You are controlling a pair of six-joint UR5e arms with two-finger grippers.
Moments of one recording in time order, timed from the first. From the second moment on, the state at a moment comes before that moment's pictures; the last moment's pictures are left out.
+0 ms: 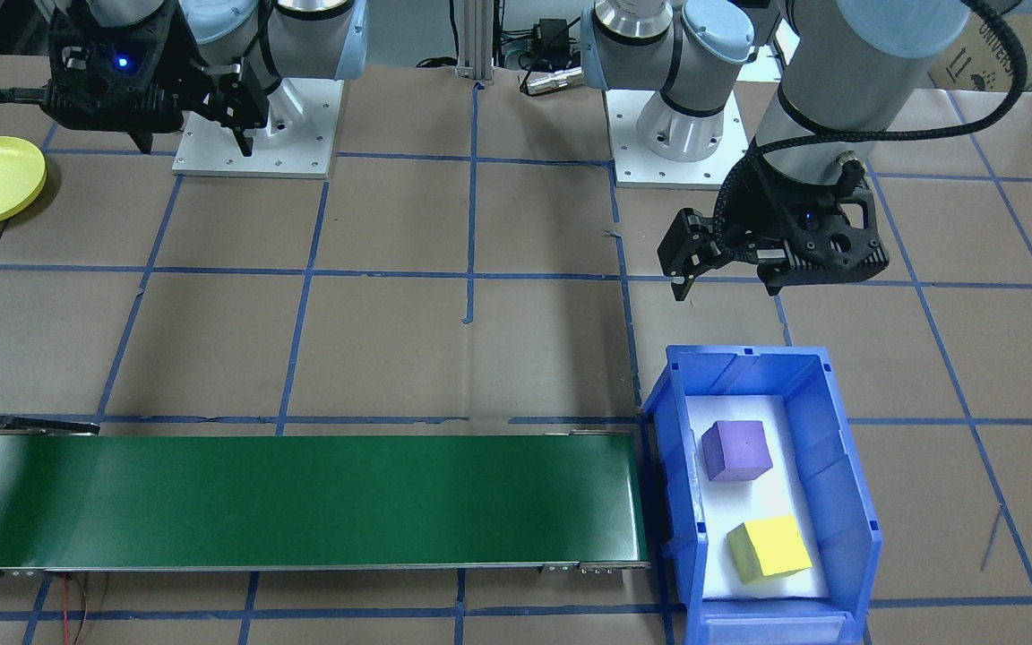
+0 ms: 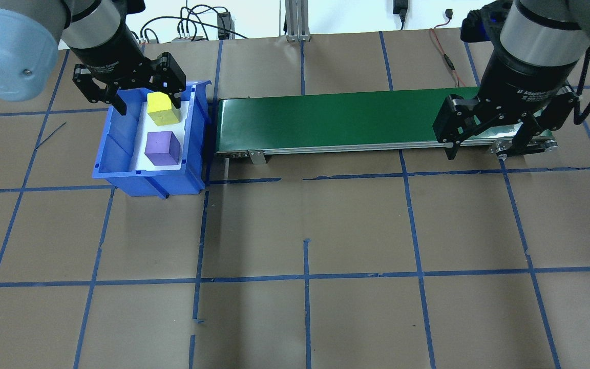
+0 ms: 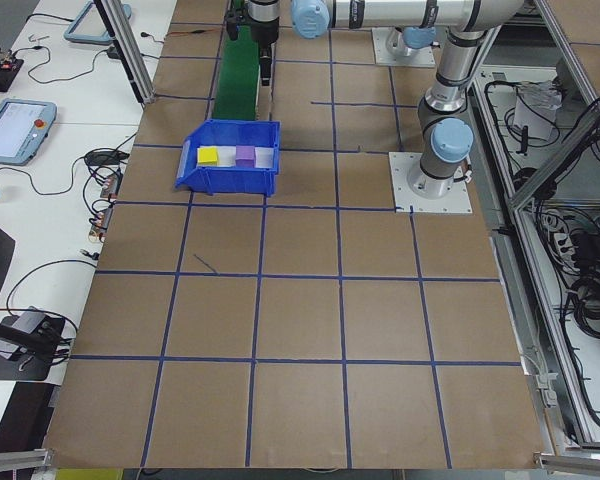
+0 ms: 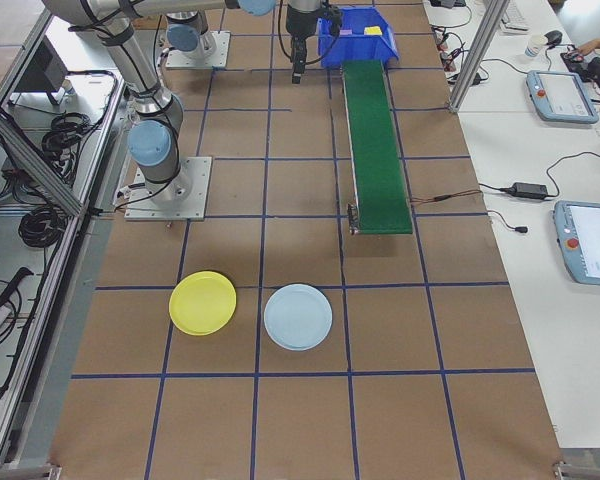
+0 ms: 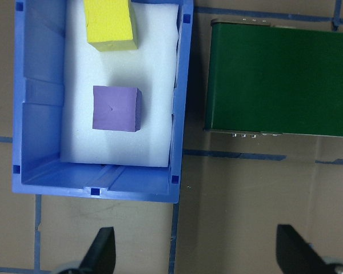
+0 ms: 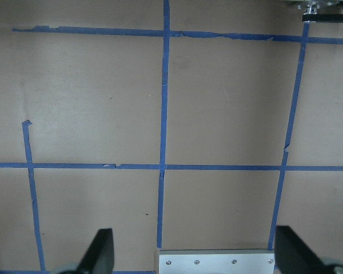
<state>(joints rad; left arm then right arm) -1.57 -1.67 -1.52 -1.49 1.57 -0.08 1.57 -1.67 1.57 -1.35 -1.62 -0.04</state>
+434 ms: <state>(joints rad) -1.56 -1.67 -1.52 -1.48 1.58 -0.10 1.55 -1.67 1.52 -1.39 -1.62 -0.04</state>
